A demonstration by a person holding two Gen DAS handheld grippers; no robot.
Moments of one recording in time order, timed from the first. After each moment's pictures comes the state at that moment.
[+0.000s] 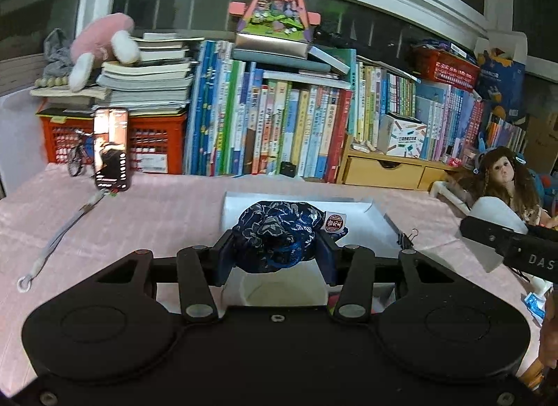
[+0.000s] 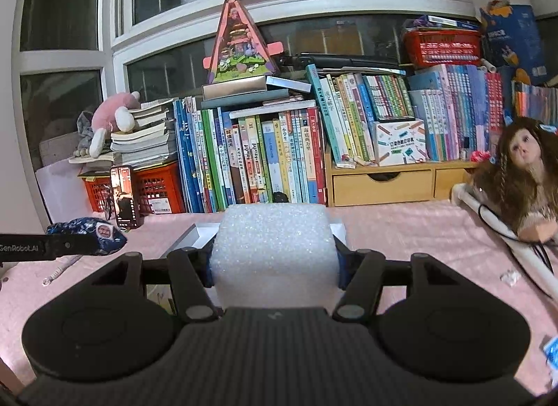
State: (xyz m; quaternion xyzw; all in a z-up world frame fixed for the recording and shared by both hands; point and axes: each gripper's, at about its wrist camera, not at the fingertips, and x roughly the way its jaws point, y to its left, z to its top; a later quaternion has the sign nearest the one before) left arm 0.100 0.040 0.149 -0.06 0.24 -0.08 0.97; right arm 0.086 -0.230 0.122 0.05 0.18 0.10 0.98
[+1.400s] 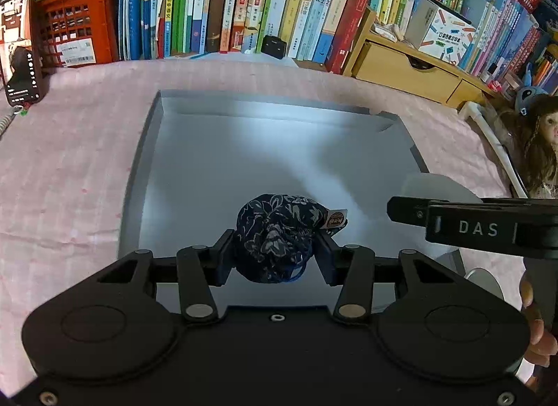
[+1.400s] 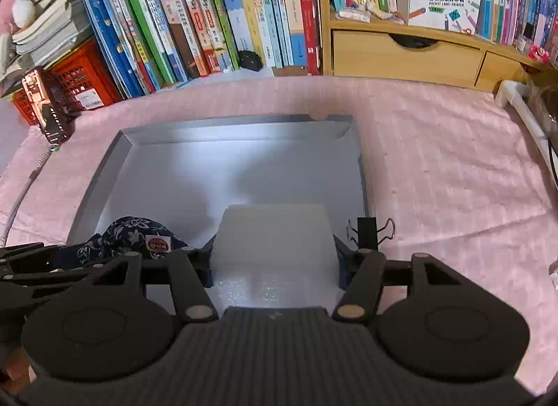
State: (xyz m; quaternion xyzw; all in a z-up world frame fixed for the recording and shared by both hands) left arm 0.288 -0.024 0.069 -0.07 0.48 -0.09 0.87; right arm 0.291 -0.214 0.071 0.04 0.48 0.07 0.87
